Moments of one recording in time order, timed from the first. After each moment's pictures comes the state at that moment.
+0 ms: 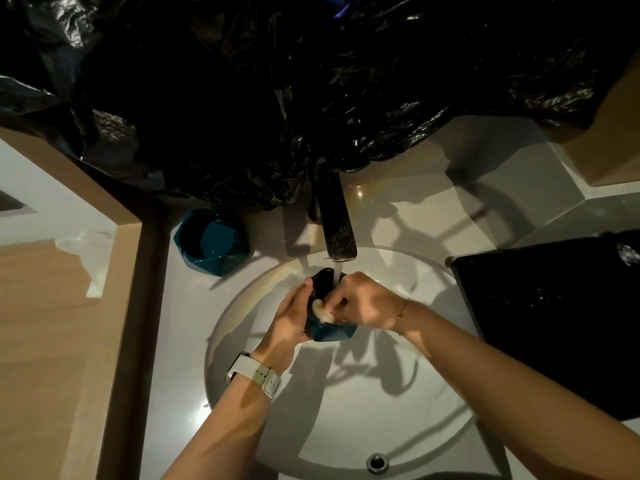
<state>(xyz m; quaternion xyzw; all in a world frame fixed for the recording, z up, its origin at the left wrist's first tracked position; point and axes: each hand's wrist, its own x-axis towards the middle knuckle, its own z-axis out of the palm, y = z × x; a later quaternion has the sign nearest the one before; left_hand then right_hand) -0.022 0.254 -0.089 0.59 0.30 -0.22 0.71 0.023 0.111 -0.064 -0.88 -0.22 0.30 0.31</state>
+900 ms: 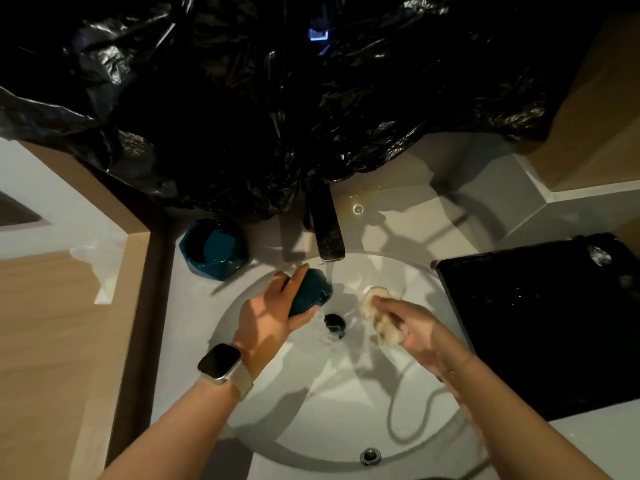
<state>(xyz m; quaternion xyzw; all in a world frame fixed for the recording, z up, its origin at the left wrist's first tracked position) -0.028 0.295 -0.084 0.96 -0.15 0.06 0.21 -0.038 0.038 -0.071 -0.57 0.23 0.29 0.73</state>
